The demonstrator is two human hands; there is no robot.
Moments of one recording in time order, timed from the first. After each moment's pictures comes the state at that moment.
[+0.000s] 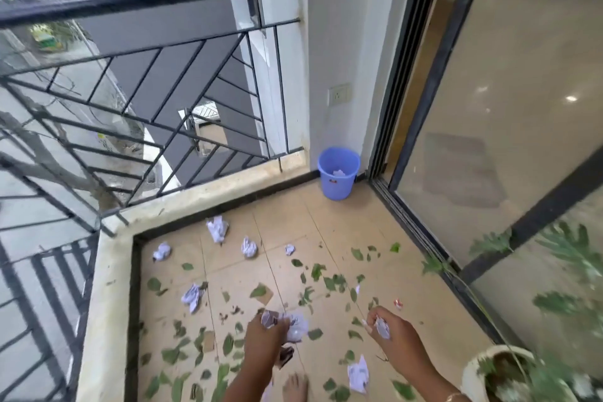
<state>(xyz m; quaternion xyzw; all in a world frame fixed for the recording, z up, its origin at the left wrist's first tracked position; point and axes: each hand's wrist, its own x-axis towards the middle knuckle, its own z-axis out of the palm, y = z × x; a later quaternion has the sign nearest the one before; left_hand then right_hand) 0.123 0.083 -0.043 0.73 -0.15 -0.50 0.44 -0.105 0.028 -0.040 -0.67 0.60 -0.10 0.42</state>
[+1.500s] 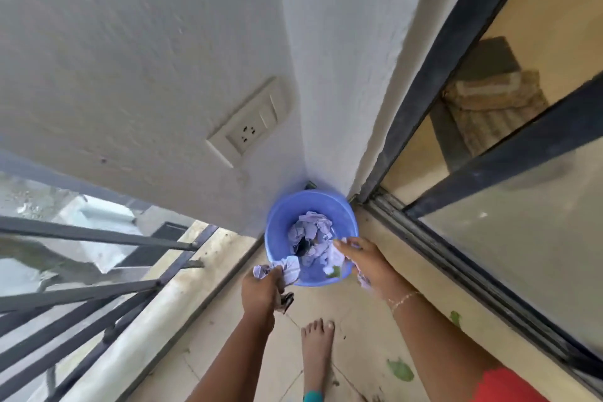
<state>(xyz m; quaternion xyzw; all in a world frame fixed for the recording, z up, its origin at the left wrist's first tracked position) 0.204 -0.758 -0.341 0.76 -0.12 -0.58 0.26 0.010 -0.768 -0.343 -0.20 0.68 -0.28 0.65</state>
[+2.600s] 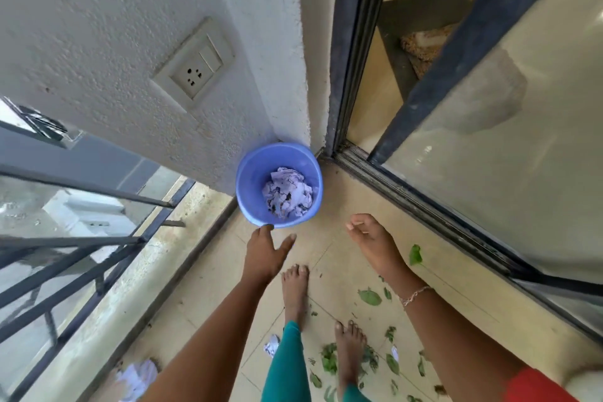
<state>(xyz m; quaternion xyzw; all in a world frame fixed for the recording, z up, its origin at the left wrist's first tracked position) 0.160 -0.692 -0.325 0.70 -0.57 -0.42 0.00 -0.039 -0.651 -0.324 -0.31 0.76 -0.26 0.51</state>
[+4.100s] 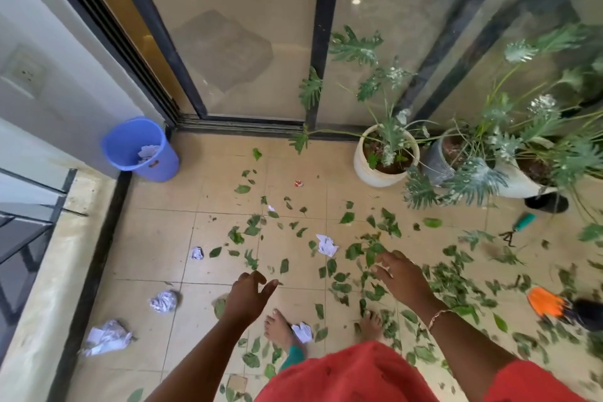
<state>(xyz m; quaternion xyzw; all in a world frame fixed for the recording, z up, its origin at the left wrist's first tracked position) 0.202 -0.108 -0.107 0.44 -0.79 -0.37 -0.22 -0.015 0.115 -0.095 -0.28 0.90 -0.10 0.32</state>
